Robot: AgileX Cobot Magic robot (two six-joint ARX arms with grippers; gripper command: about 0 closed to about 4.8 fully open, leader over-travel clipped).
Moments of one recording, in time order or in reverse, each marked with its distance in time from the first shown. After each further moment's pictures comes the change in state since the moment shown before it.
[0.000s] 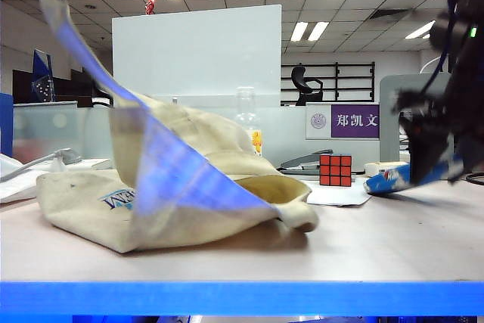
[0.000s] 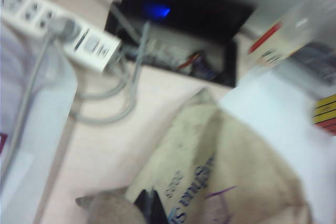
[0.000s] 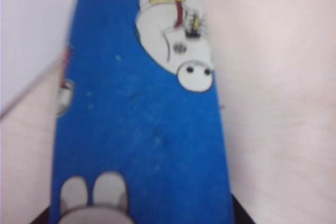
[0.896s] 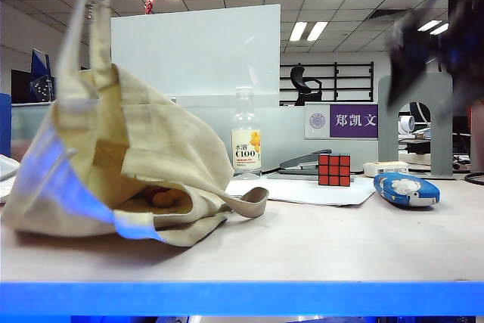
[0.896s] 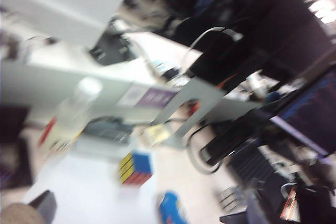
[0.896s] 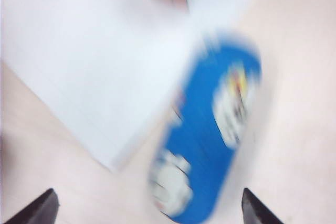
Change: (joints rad) left arm 0.001 0.025 0.000 0.576 0.555 -0.200; right arm 0.010 -0.225 0.000 -0.021 -0.139 0.173
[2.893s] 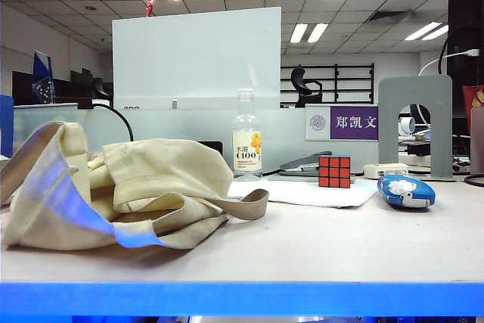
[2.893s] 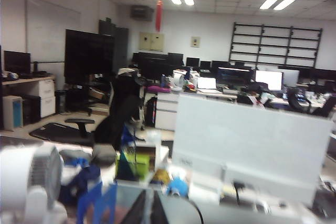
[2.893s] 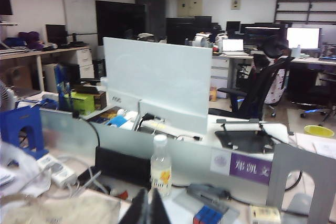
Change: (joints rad) left arm -0.011 -0.859 -0.172 -0.296 -0.904 0.538; right arm 0.185 -1.041 -0.108 0.119 0.136 0.040
